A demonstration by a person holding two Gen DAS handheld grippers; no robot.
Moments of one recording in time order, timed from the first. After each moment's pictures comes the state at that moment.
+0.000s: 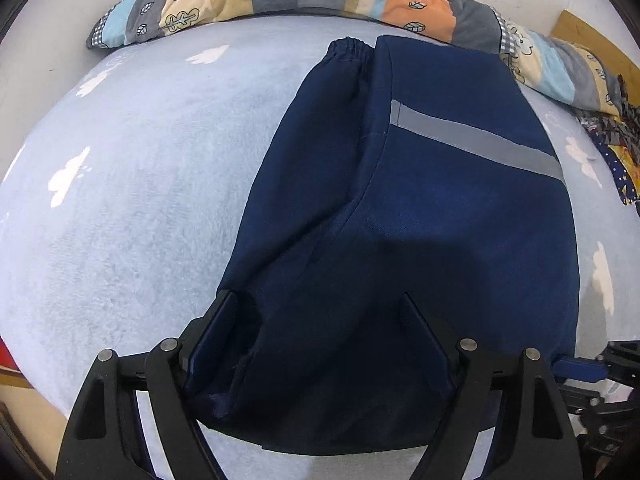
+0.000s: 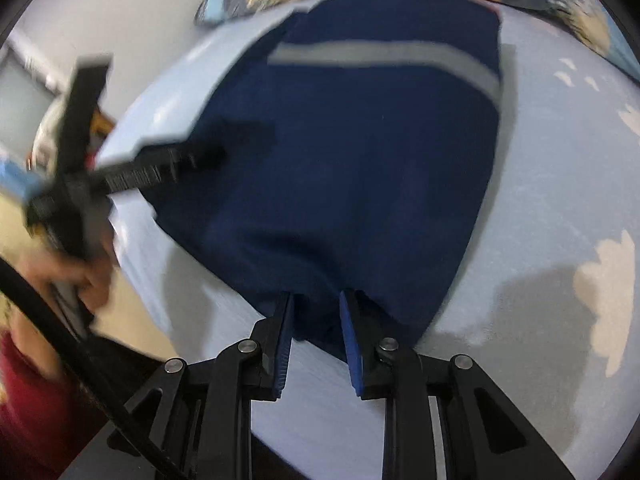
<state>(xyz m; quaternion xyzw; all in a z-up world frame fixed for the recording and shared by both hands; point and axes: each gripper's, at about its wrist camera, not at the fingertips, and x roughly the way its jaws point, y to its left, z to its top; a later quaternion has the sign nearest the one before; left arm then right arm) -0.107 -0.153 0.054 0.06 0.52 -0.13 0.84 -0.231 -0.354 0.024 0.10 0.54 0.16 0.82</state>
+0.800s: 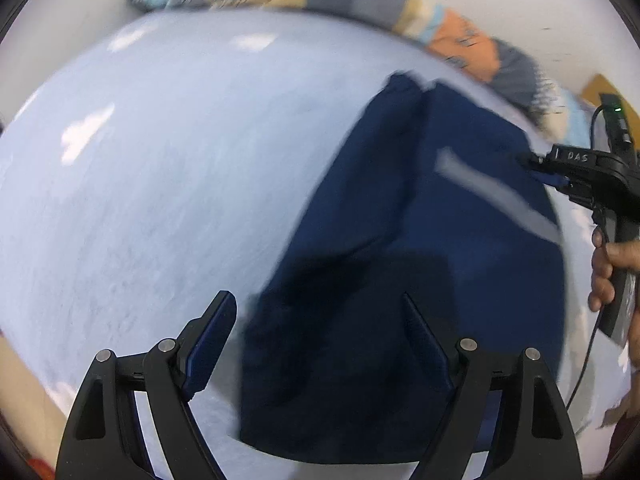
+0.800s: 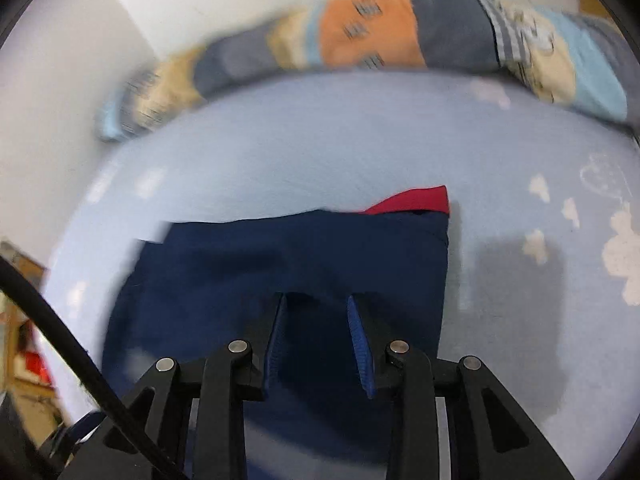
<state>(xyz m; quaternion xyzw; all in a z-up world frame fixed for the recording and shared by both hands) -0.092 -0.114 0.056 -0.05 0.54 -0.09 0.84 0.001 -0.435 0.056 0.17 0.49 -0.02 0.85</state>
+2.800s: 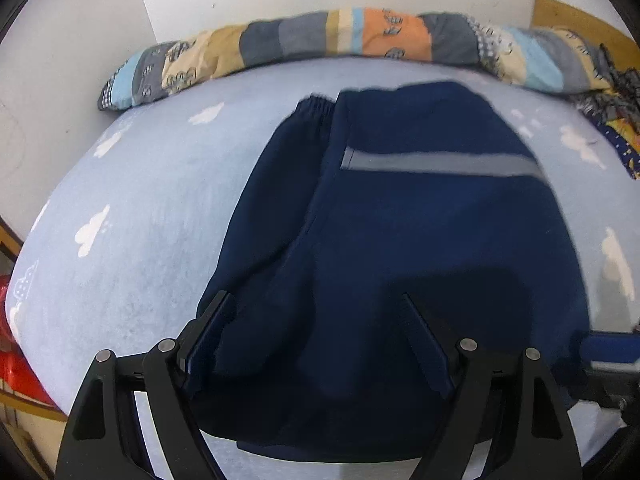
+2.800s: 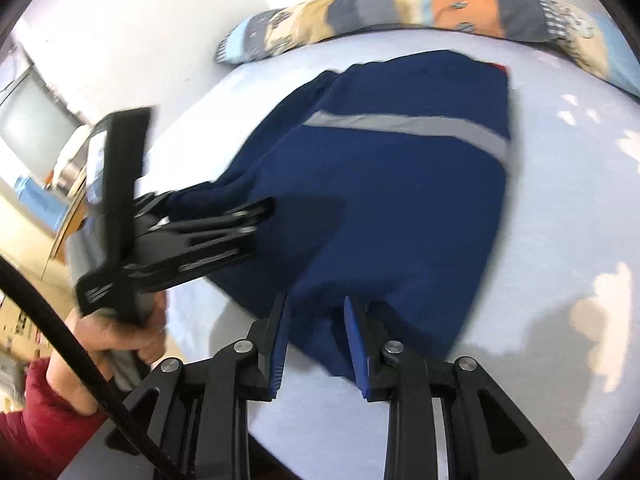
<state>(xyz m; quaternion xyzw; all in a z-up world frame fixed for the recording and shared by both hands) -0.142 -0.188 0.074 0.13 0.43 -0.12 0.89 -0.232 -0.364 0.075 0.14 0.47 0.16 0.85</state>
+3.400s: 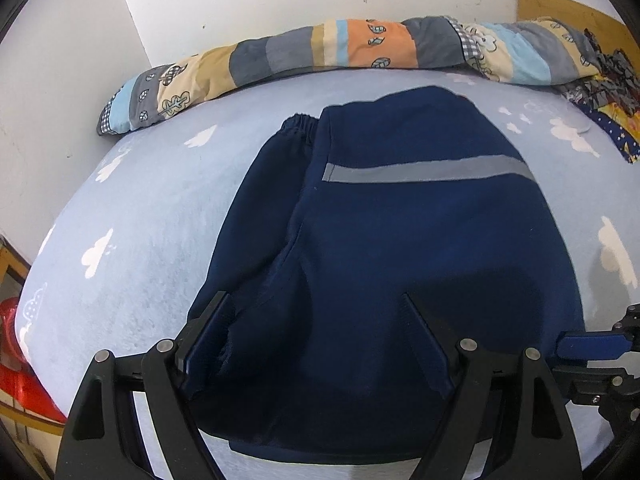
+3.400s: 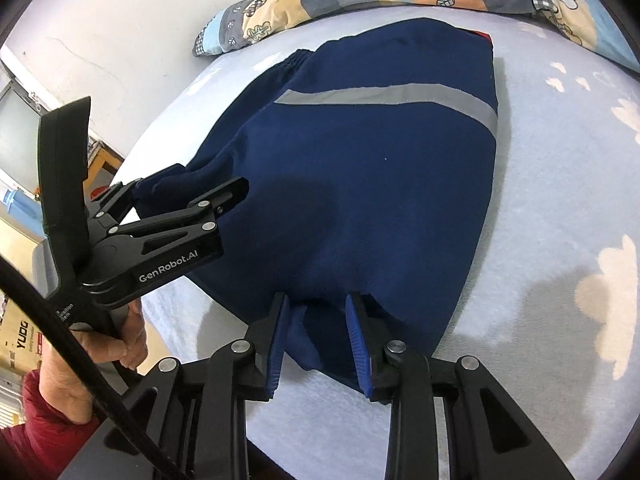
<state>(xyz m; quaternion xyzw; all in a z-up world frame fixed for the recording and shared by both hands) -0.150 -0.201 0.079 0.16 0.41 -0.13 0.89 -0.221 -0.361 0.056 0.16 0.50 0.15 0.84</state>
